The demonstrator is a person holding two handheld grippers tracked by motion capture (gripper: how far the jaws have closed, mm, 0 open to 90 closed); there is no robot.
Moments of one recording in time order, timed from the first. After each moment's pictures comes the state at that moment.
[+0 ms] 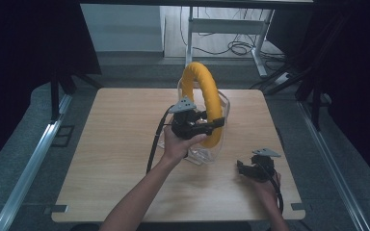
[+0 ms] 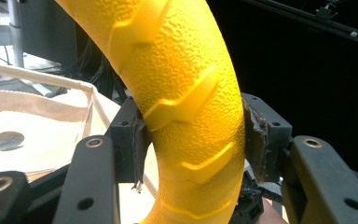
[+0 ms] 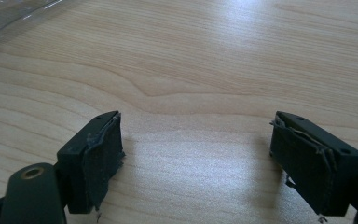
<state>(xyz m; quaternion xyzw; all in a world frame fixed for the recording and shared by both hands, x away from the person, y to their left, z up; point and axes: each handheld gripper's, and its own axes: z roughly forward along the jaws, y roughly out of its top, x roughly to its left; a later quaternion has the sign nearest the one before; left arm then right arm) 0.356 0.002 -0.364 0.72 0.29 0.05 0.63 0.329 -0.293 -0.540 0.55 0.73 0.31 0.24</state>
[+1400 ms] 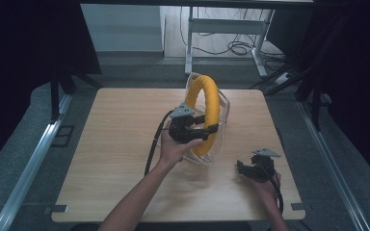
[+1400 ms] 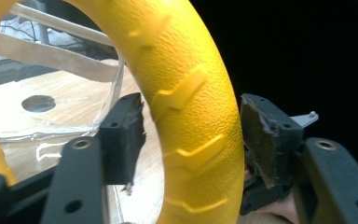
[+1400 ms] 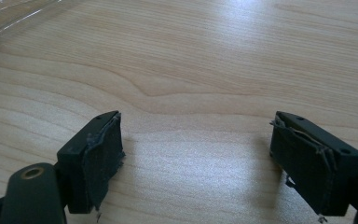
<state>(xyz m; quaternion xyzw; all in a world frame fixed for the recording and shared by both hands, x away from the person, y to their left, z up) 0.360 0.011 -0.387 0.74 0.32 0.06 0.59 0.329 -0.293 -0.540 0.55 0.73 0.31 0.24</state>
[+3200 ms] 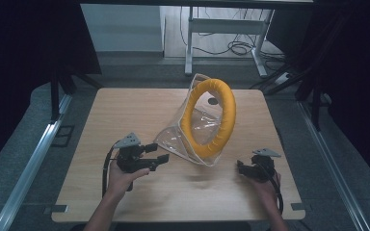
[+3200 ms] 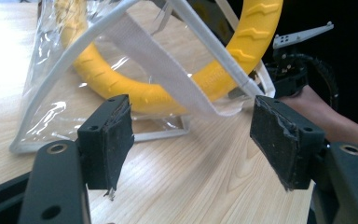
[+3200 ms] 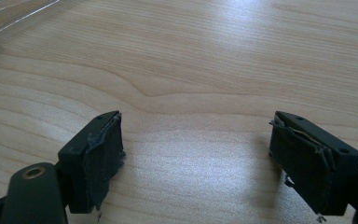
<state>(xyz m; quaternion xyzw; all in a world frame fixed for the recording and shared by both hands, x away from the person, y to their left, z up) 0.297 0.143 -0.445 0.76 0.37 0.05 0.54 0.329 -0.293 -0.540 0.56 0.73 0.31 0.24</state>
